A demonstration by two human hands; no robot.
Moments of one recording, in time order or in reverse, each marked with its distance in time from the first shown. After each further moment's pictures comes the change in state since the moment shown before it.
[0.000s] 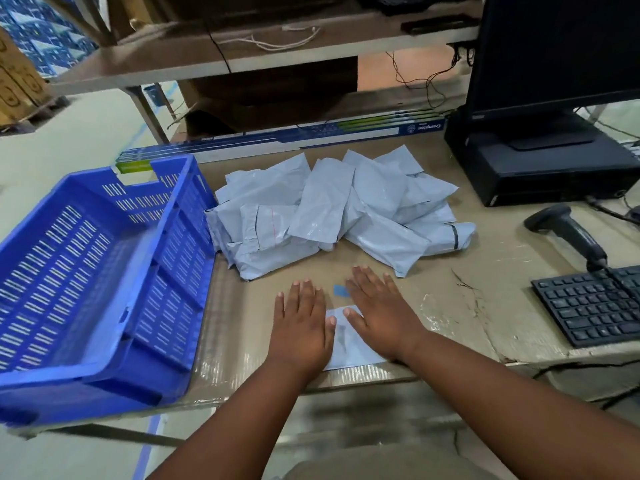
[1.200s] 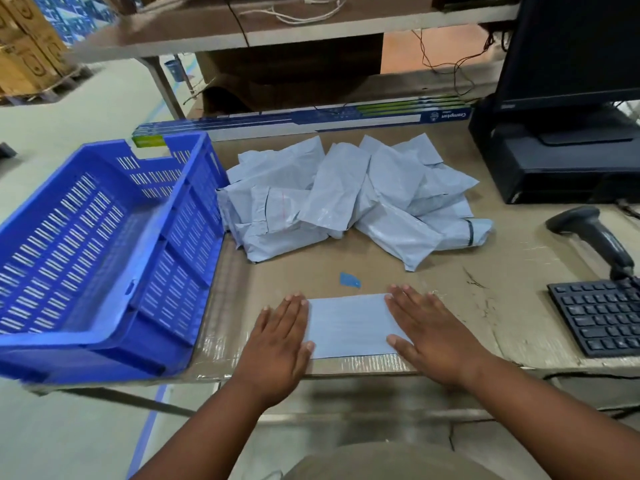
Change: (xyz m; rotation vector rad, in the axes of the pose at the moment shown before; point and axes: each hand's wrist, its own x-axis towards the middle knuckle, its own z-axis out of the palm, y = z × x) left_hand -0.070 -0.042 0.006 -0.025 -0.057 0.096; right_hand -0.075 0.054 -0.010 -0.122 -0.232 -0.050
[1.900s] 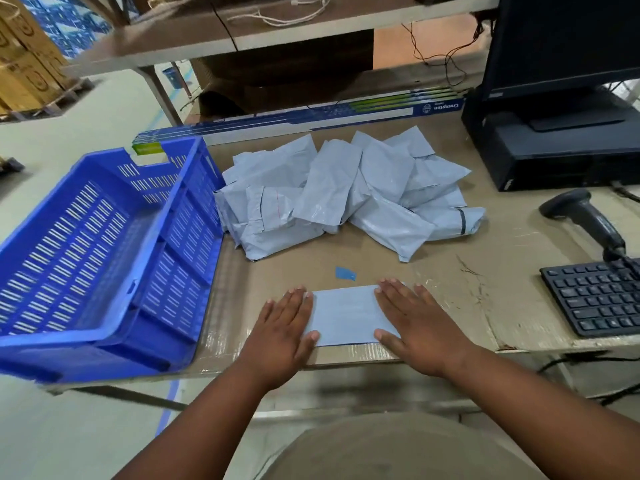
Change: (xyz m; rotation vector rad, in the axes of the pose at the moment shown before) left_hand 0.013 0.008 -0.015 -0.052 -0.140 -0.012; right_hand 0.001 -0.015 0.010 0.046 0.117 -0.010
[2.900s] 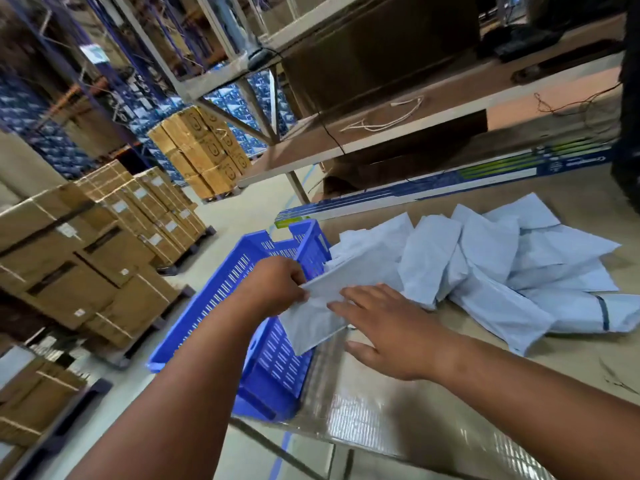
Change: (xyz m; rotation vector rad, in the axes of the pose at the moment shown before) left_hand 0.022 -0.021 -0.312 0.005 0.133 -0.619; right_hand 0.114 -0.107 -0.183 0.253 0.324 -0.594
